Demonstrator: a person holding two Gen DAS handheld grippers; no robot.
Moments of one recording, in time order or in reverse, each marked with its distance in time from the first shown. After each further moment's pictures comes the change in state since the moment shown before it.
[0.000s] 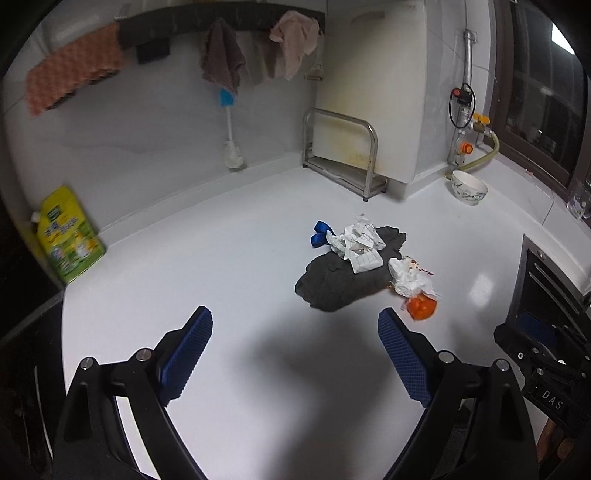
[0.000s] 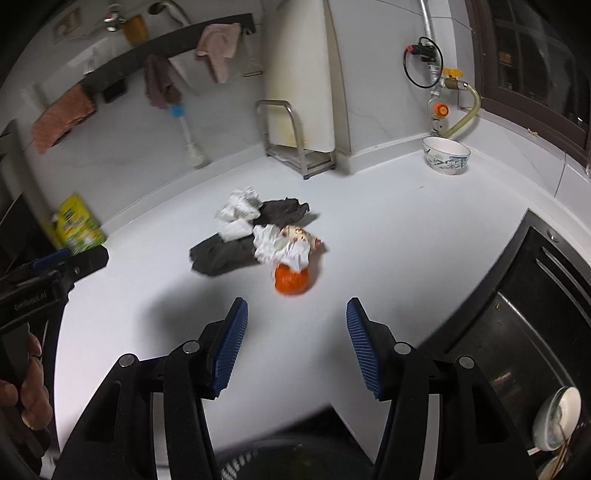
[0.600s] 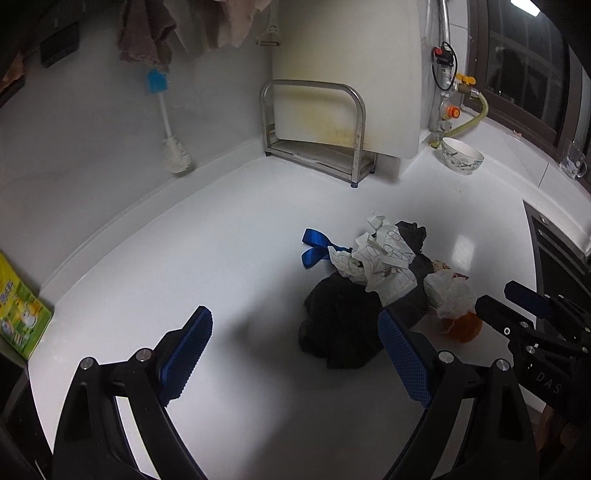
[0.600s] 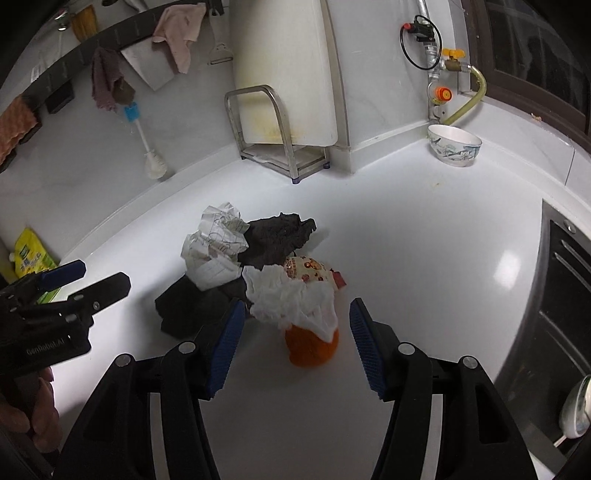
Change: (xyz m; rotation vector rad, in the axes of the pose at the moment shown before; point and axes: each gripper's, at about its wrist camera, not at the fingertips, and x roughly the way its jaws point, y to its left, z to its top) left arm 0.108 0.008 0.040 0.175 0.051 -0.118; right arm 0.092 0.025 0.033 0.094 0.001 -0.079
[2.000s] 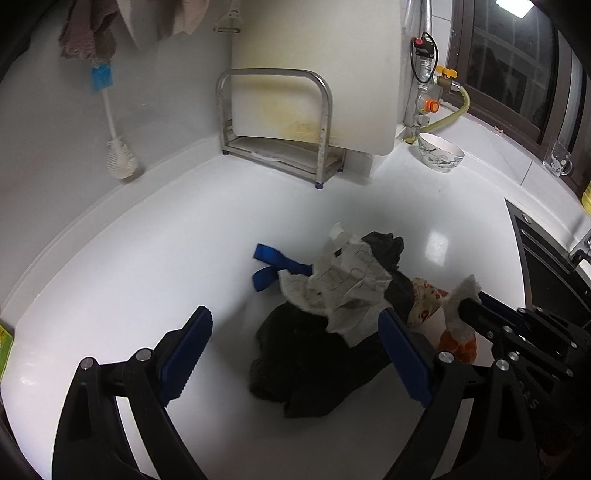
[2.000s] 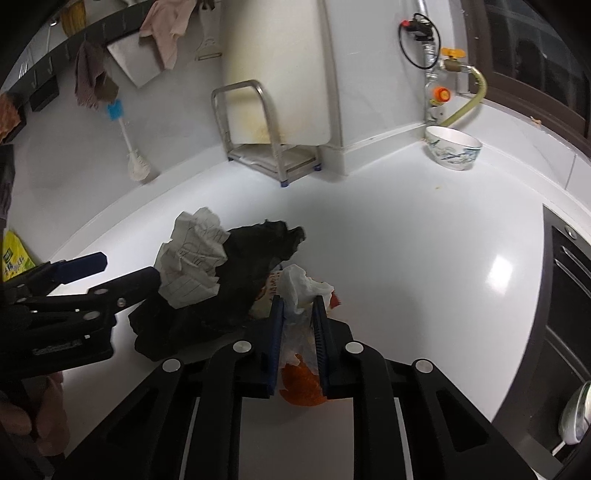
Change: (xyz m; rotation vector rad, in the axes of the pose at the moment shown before) left arm 0.039 -0.025 0.019 0.019 0.009 -0.124; right arm 0.015 -0.012 0.005 -0.002 -0.030 -0.046
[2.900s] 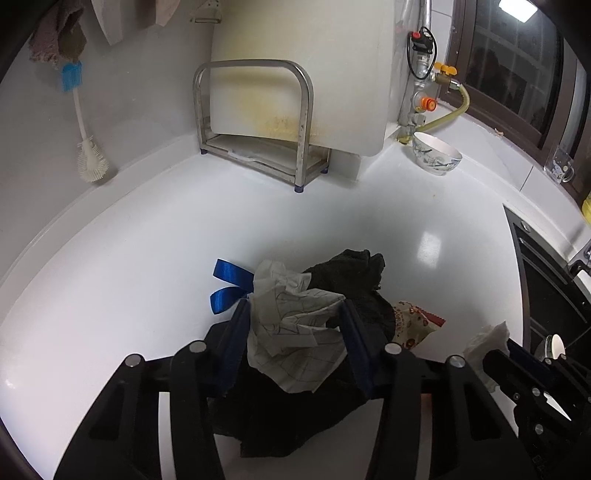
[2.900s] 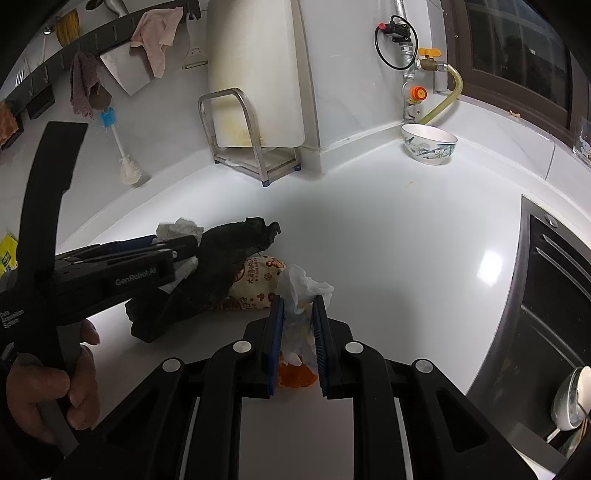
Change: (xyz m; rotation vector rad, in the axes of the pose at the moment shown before) left arm 0.024 -0.019 0.015 -0.021 0.007 -0.031; right arm -0.022 -0.011 -0.012 0.016 -0.002 -0.025
